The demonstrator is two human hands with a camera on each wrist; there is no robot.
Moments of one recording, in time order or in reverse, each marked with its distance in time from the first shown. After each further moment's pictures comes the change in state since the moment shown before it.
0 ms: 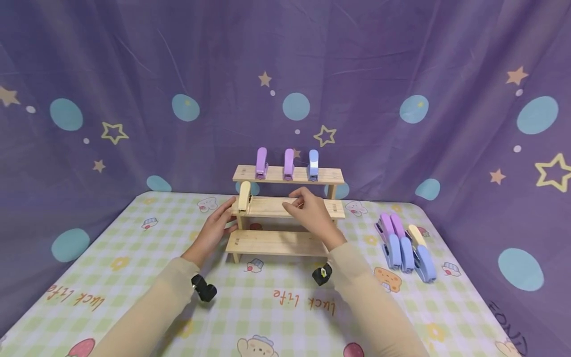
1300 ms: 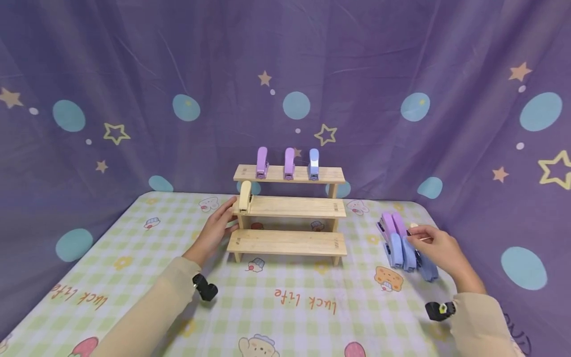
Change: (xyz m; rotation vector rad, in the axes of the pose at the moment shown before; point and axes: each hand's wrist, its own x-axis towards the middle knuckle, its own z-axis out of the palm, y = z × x) left_hand 0.000 0.000 0.001 0.014 0.004 -0.023; right_hand -0.146 0.150 -0.179 -0.285 0.036 0.292
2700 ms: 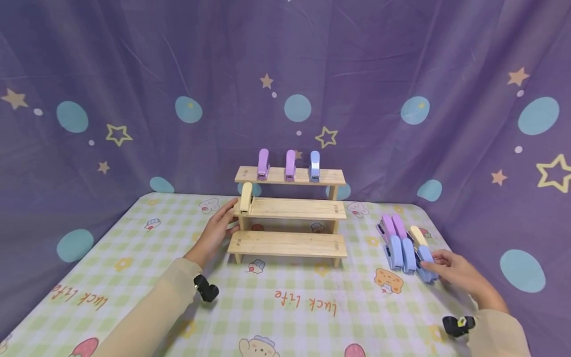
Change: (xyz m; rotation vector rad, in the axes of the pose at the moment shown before) left_hand -0.003 0.000 -0.001 -0.039 -0.004 0.009; right_hand -0.018 0.059 -0.005 0.121 -0.242 0.213
